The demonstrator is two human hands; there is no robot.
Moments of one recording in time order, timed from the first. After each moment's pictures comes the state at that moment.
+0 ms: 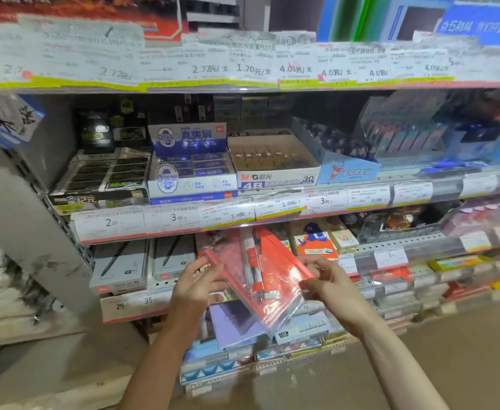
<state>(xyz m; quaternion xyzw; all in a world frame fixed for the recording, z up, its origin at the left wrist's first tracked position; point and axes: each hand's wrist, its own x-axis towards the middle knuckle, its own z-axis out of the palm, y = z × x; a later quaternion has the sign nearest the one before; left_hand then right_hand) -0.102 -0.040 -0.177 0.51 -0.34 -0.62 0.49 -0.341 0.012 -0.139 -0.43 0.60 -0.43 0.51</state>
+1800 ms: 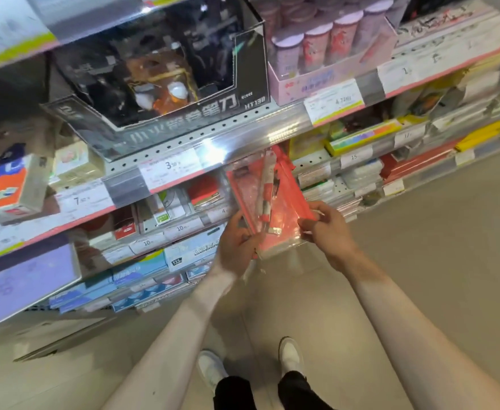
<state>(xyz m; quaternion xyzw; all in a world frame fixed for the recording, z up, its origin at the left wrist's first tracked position) -0.585 0.021 -0.347 0.56 -0.56 -0.55 0.27 -0.766 0.052 -0.374 -0.23 0.66 -0.48 0.53</state>
